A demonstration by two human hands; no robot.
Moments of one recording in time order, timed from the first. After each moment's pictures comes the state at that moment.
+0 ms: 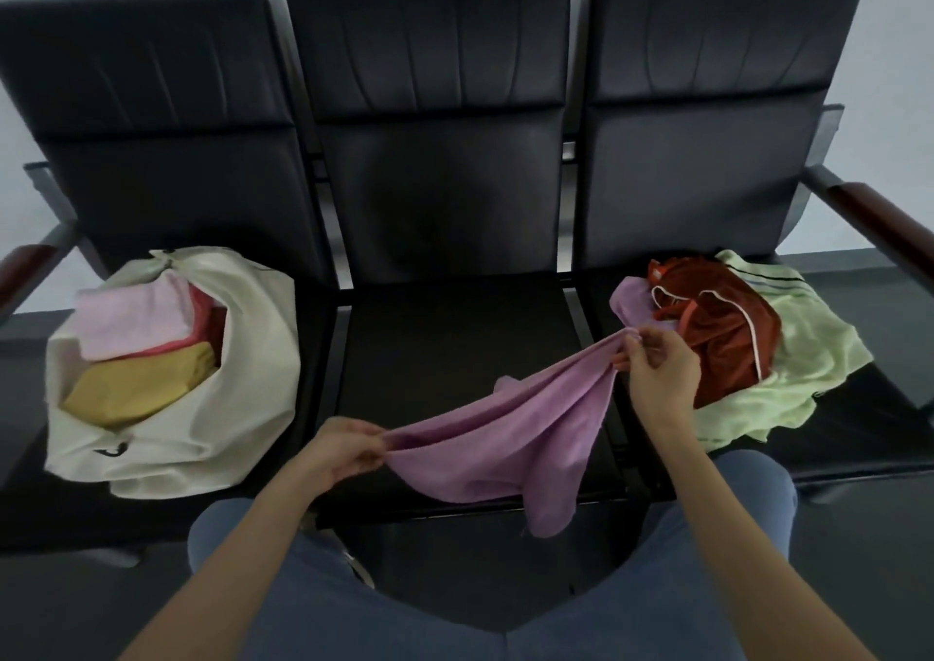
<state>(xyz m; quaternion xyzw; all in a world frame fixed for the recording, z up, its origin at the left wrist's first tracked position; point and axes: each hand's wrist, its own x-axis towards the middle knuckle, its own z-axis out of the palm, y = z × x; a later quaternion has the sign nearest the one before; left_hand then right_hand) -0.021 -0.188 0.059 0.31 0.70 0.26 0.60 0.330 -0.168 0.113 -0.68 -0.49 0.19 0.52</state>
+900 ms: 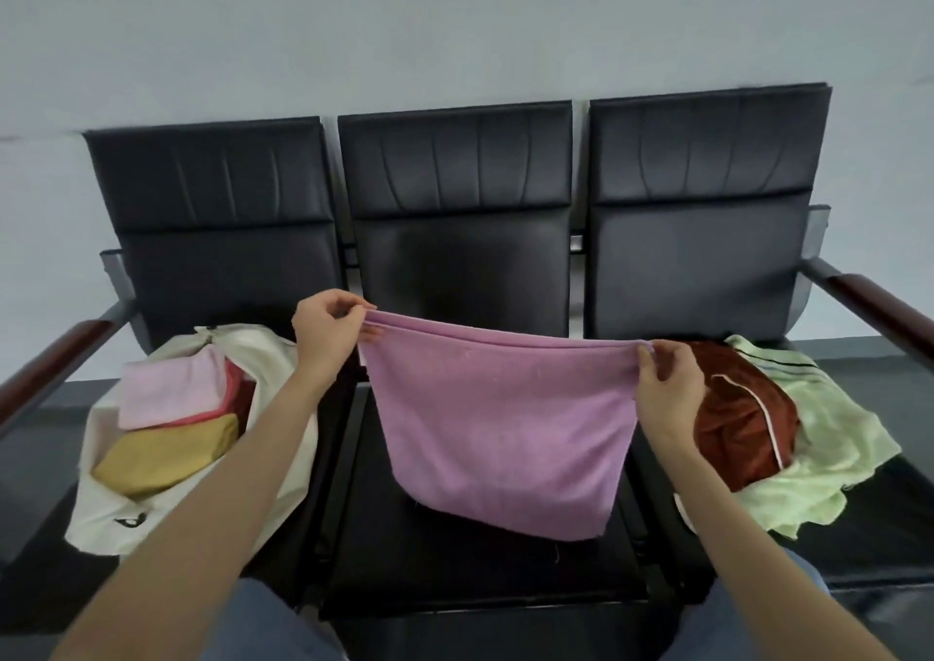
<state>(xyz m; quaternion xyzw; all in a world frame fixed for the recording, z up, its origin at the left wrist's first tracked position) -0.025 -0.084 0.219 0.51 0.63 0.54 0.22 0.327 -0.117 0.164 -0.64 -0.44 0.17 0.61</state>
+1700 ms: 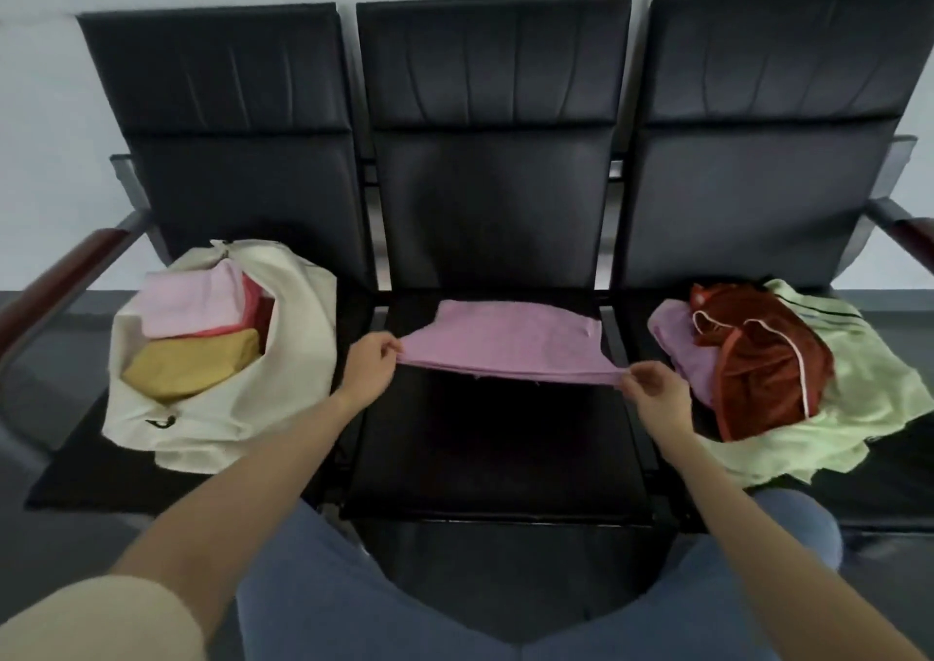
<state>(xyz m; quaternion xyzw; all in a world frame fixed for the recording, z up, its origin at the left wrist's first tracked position) -0.044 -0.107 0.063 0.58 0.72 0.30 0.23 0.341 -0.121 0.035 -0.65 -0.51 0.34 0.45</state>
